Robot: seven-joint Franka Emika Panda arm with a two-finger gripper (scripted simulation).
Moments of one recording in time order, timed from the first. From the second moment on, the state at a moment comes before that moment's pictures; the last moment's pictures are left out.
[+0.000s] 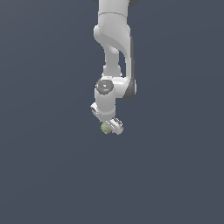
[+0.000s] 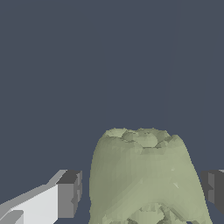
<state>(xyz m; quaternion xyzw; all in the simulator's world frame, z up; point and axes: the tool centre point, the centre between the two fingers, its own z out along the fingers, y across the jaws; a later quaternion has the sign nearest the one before) -0.041 -0.027 0.047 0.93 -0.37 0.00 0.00</state>
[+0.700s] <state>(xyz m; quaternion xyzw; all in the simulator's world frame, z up) -0.039 -0.026 0.042 0.93 -0.37 0.00 0.00</state>
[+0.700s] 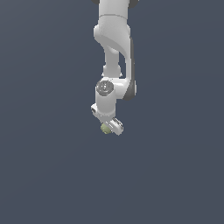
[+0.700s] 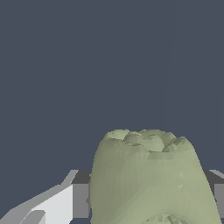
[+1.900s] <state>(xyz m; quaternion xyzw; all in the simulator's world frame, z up) -0.097 -0.035 0.104 0.93 -0.37 0.00 0.00</state>
